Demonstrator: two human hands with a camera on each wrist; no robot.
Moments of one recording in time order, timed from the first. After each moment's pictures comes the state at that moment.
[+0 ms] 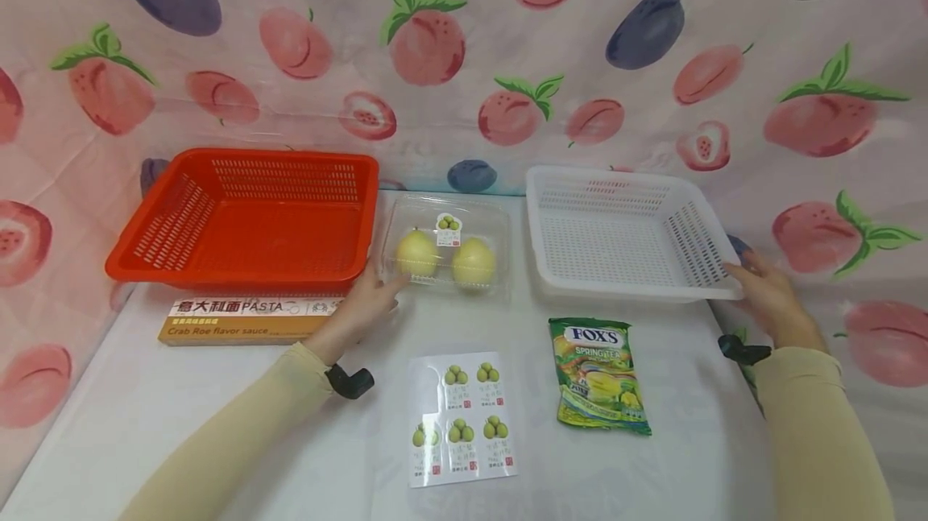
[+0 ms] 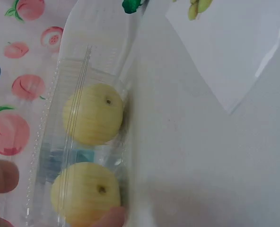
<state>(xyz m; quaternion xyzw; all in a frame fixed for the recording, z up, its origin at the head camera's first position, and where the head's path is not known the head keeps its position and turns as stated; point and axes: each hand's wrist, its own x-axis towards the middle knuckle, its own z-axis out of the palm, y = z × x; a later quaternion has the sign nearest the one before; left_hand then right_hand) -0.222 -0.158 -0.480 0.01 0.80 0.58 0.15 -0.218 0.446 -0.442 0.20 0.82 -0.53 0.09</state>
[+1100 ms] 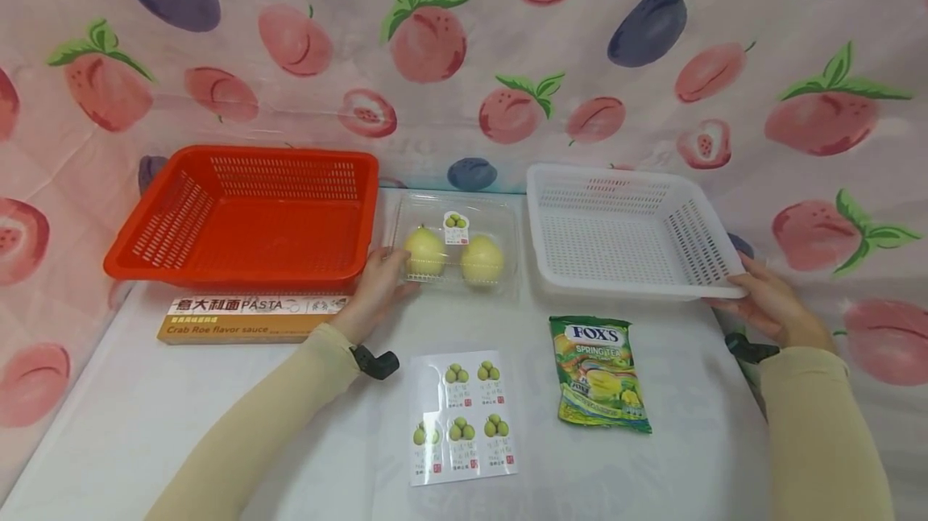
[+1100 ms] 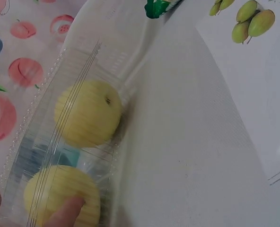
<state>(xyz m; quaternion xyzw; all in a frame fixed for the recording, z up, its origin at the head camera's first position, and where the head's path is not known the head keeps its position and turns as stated) -0.253 -0.132 -0.495 -0.13 0.60 0.78 0.14 -0.214 0.465 -0.449 0.14 0.61 -0.76 0.17</state>
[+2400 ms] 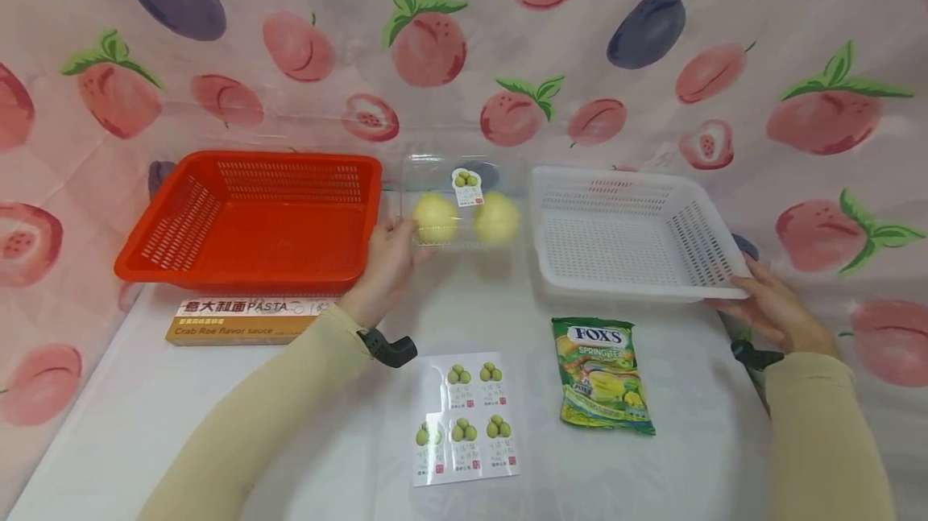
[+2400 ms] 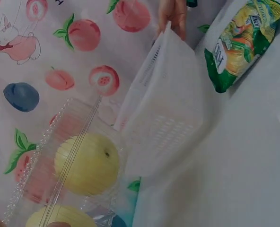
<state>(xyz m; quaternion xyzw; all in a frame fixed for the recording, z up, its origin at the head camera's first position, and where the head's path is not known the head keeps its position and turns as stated) -0.253 -0.104 -0.422 -0.11 0.55 0.82 0.06 -0.210 0.471 -0.459 0.12 0.58 -0.79 0.17</state>
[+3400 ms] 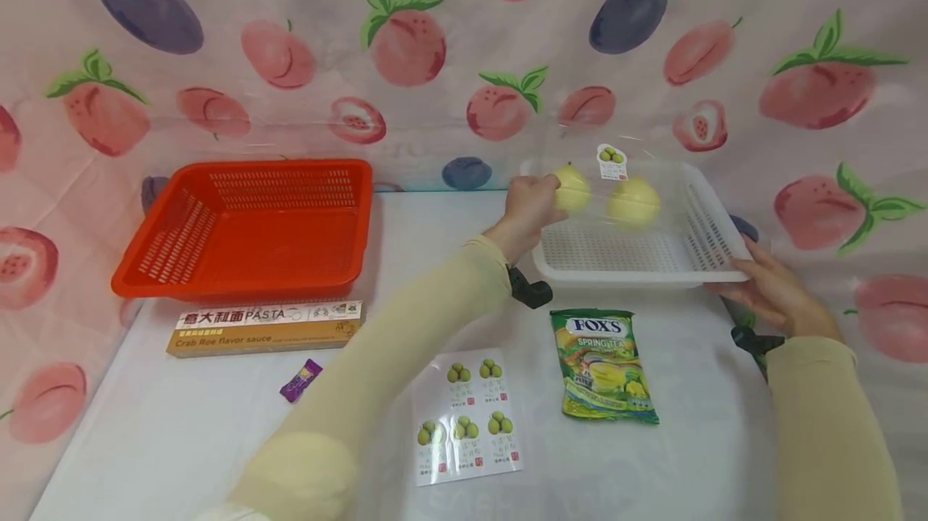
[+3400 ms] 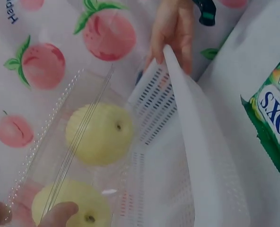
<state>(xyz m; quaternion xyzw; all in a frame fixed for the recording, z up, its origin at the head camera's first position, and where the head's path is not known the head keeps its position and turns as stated) -0.296 0.085 -0.373 -0.08 0.62 0.77 0.13 -0.212 0.474 -0.460 0.13 0.57 -0.79 0.16</state>
